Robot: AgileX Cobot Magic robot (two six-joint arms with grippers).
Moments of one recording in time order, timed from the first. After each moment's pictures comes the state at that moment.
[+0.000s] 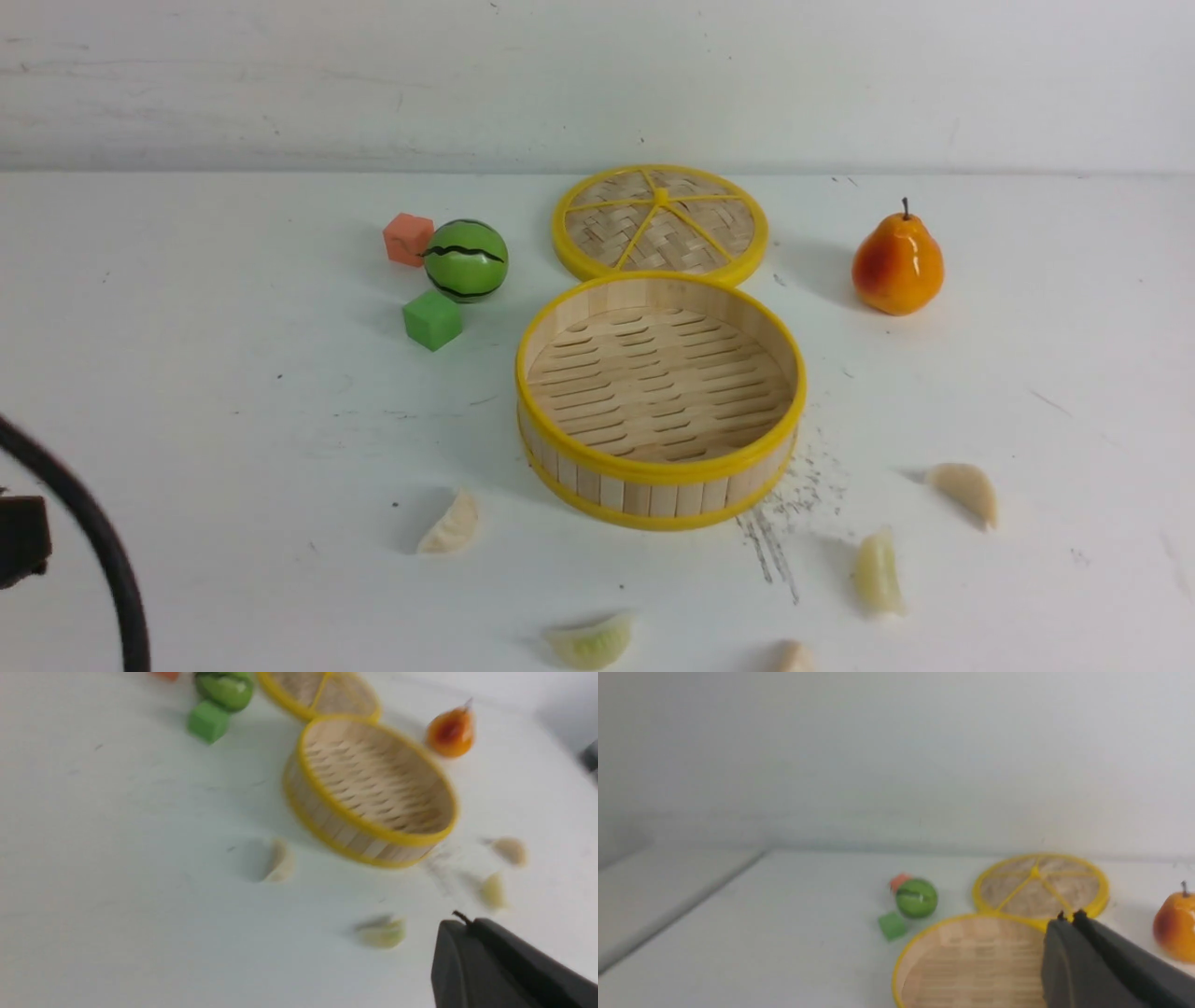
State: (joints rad) right arm -0.06 0.60 -0.79 1.06 0.66 -0.73; left arm 0.03 0.54 -0.79 -0.43 0.95 0.09
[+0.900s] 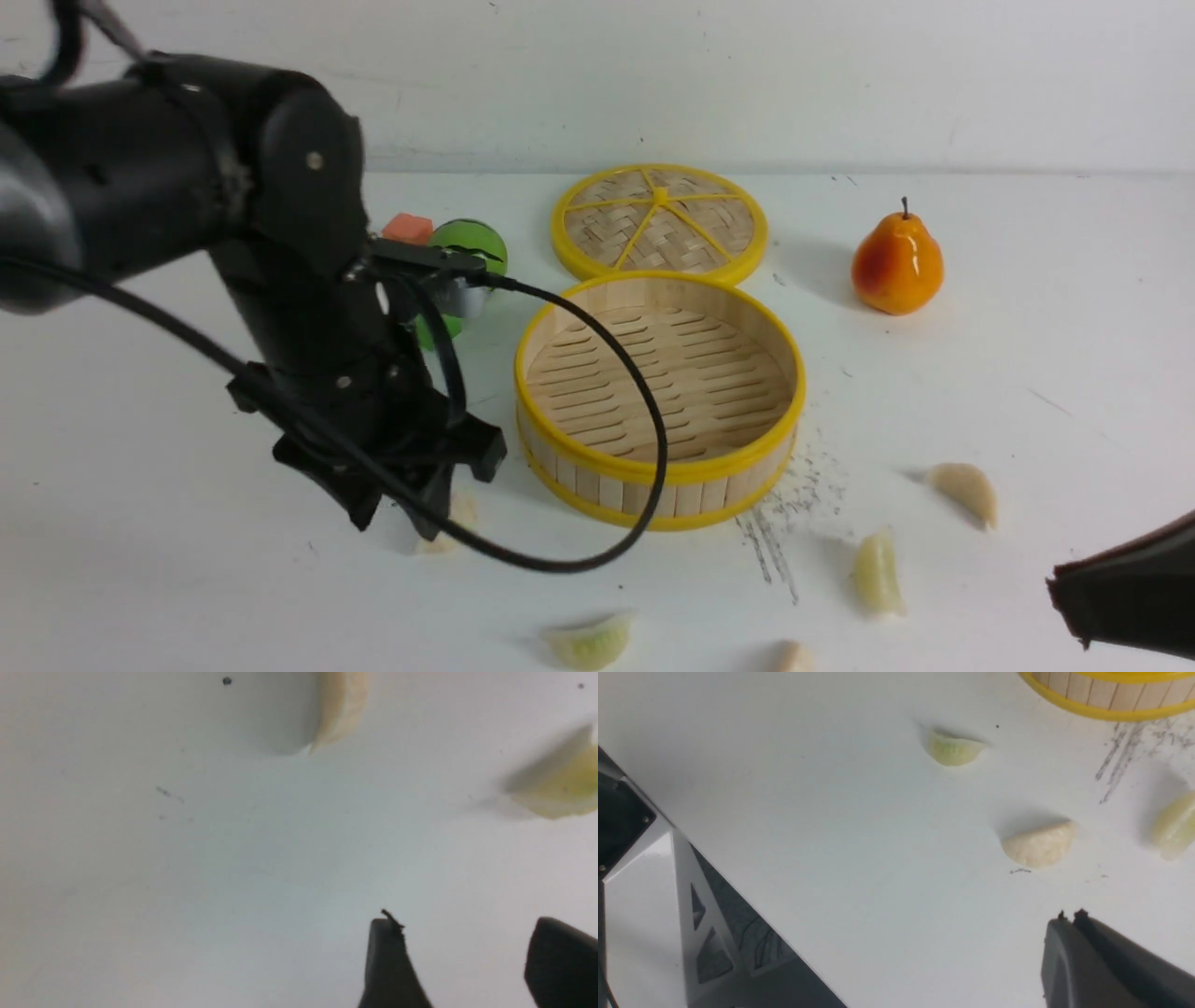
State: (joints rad) right arm 0.23 0.86 -0.90 0.57 1.11 -0.46; left arm -0.46 1.71 -1.38 -0.05 1.17 -0.07
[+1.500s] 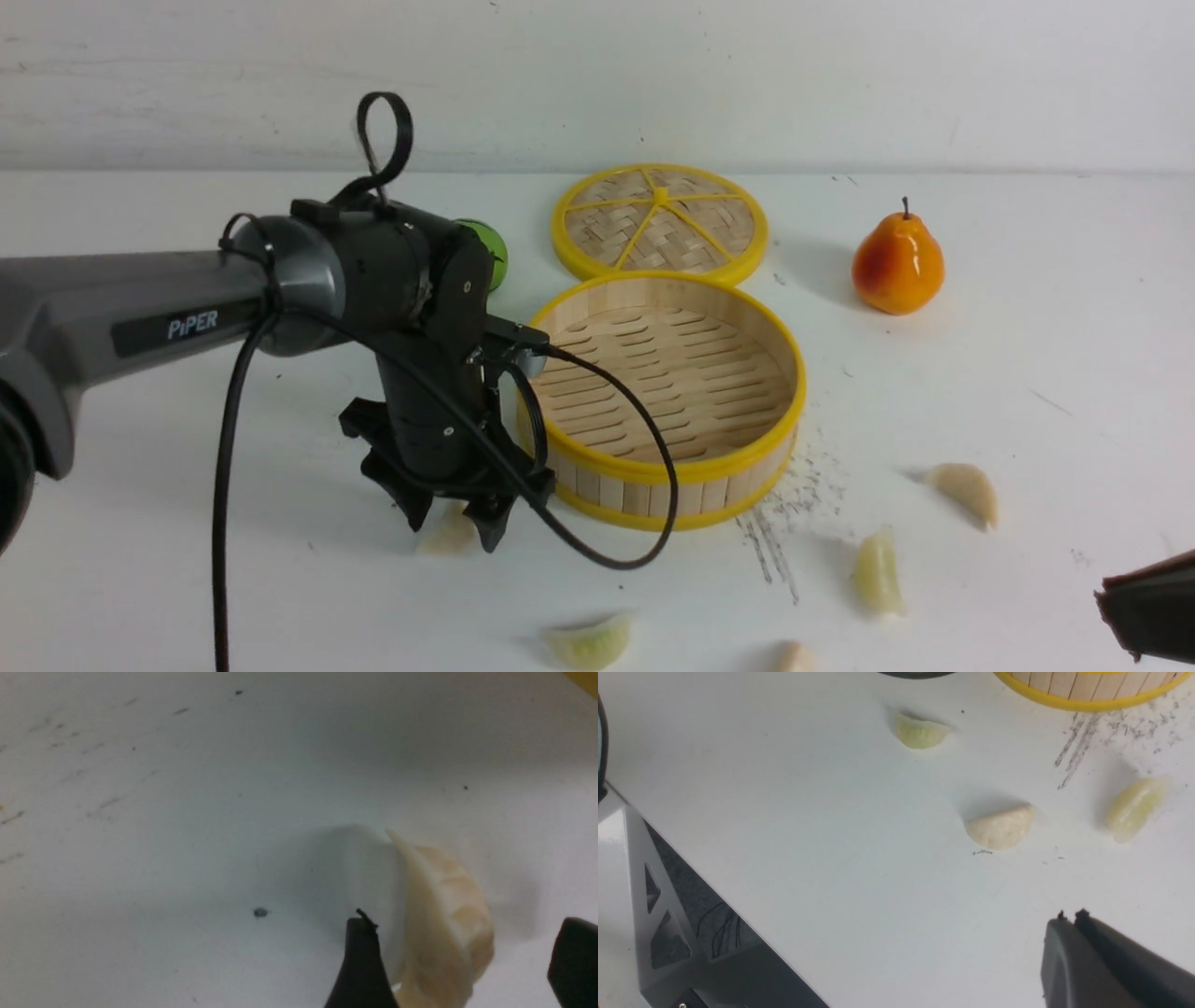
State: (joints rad) right arm 0.23 0.83 -0.90 0.50 1.13 -0.46; left arm -0.46 2.03 -1.46 0.04 0.95 -0.08
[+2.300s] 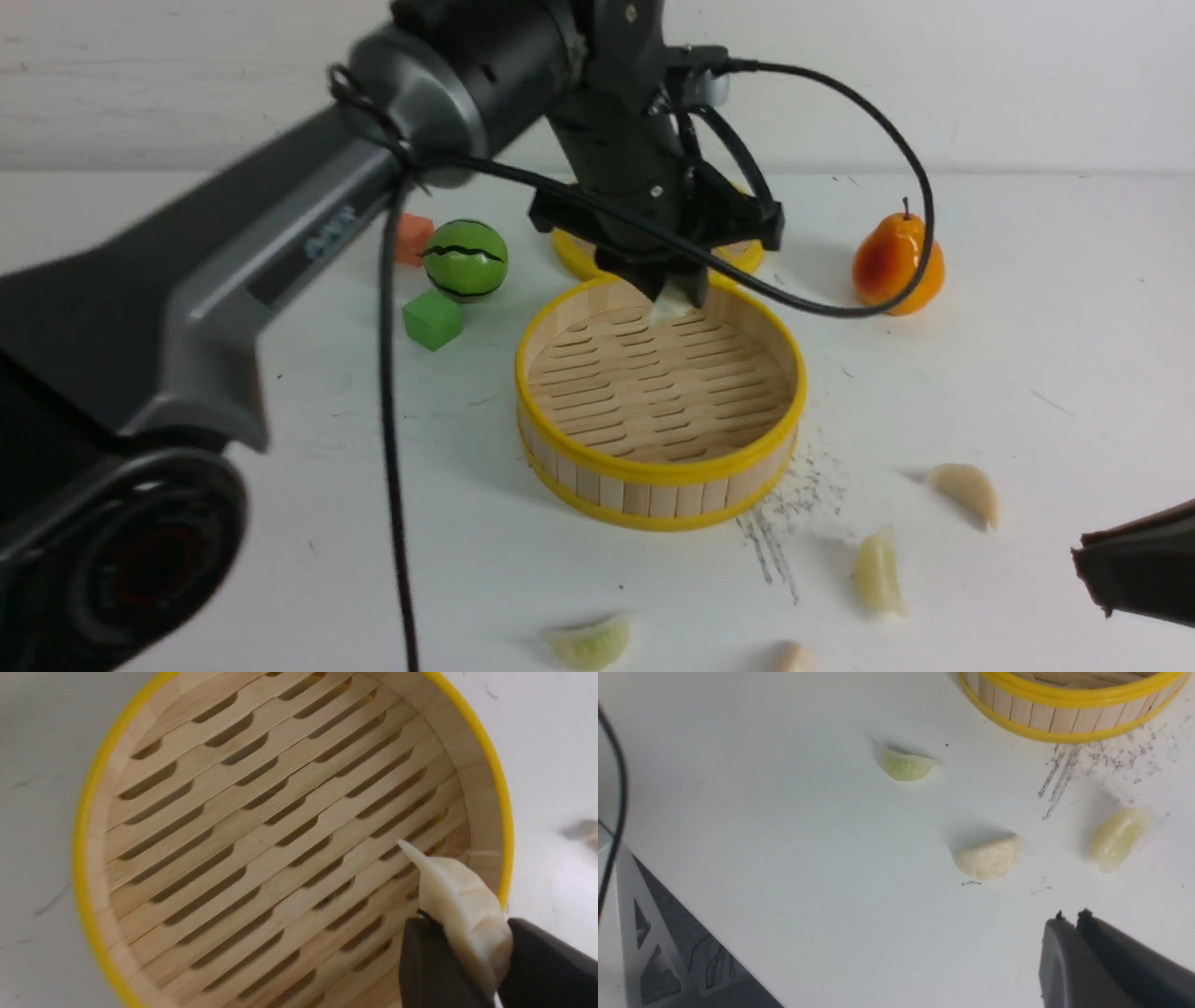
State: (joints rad) right arm 0.23 0.85 -0.90 0.52 1.06 -0.46; left arm -0.62 2.23 -2.30 -0.04 1.19 -0.34
